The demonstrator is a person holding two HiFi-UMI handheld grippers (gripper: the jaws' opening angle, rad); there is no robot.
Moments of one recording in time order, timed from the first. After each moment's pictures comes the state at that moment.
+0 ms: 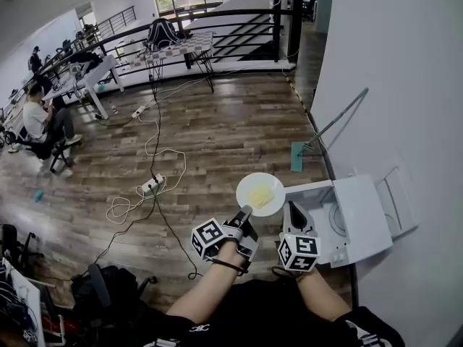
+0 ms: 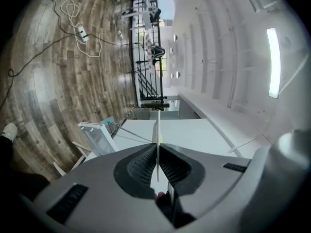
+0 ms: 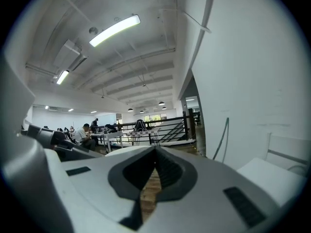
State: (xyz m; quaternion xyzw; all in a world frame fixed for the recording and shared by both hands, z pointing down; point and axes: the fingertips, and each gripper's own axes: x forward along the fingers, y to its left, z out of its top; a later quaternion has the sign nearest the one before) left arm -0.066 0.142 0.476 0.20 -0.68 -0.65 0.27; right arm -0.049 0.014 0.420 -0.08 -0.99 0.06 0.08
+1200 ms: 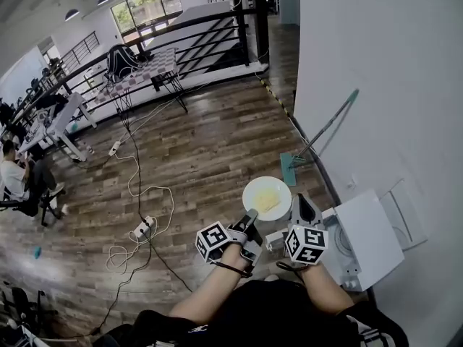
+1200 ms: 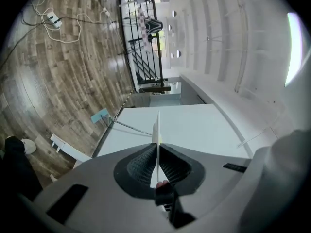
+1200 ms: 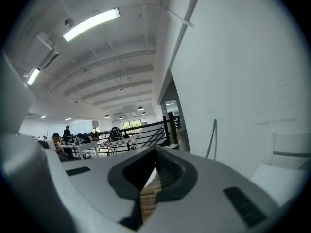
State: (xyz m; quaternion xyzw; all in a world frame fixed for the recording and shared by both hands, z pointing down) left arm -0.286 0.063 0.473 0.27 -0.67 -0.60 0.34; right arm -0.267 -0.081 0.412 0.05 -0.99 0.10 0.06
